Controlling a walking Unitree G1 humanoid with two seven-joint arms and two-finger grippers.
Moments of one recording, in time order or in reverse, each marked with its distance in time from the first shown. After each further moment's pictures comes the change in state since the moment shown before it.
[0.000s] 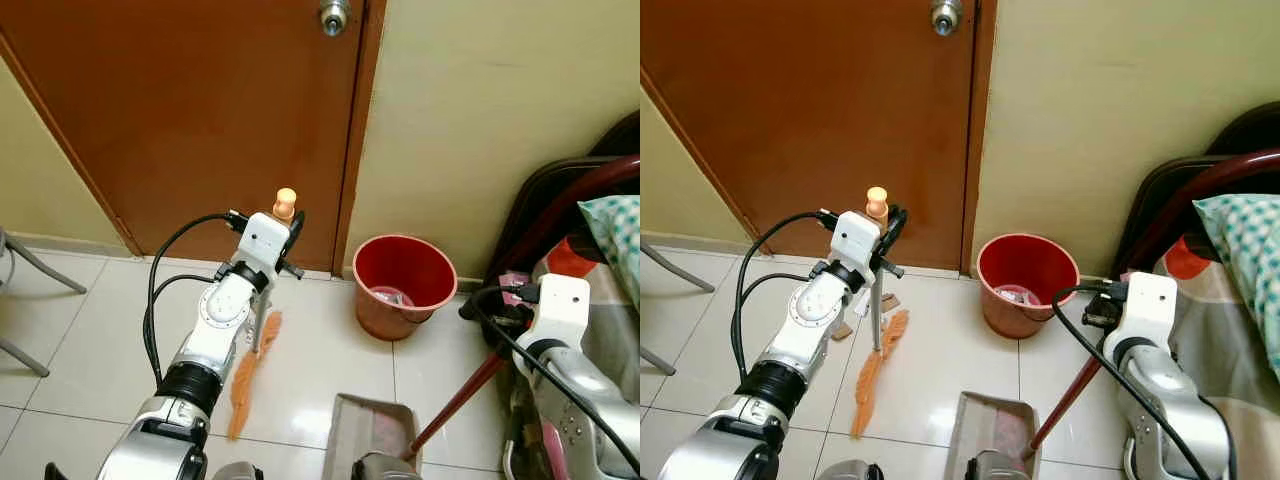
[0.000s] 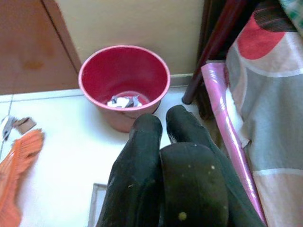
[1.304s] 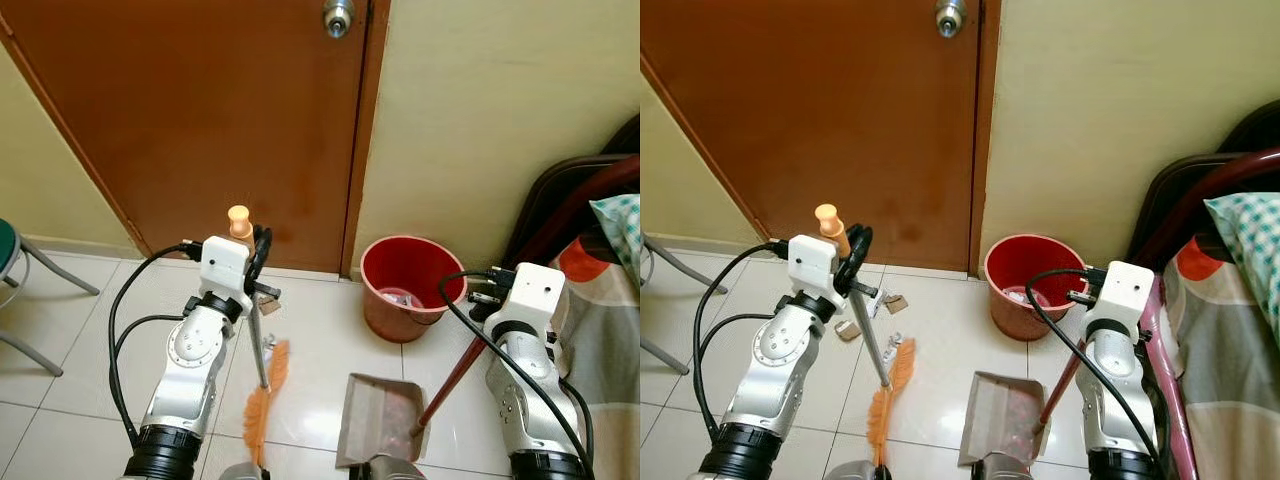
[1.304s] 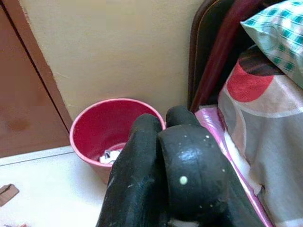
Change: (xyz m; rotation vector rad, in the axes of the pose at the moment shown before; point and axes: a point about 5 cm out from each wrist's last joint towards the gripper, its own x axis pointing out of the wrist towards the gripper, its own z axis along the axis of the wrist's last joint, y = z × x) left arm -0.047 0.001 0.008 -0.144 0.040 0.117; right arm 0.042 0.026 -0.006 0.047 -0.273 -0.128
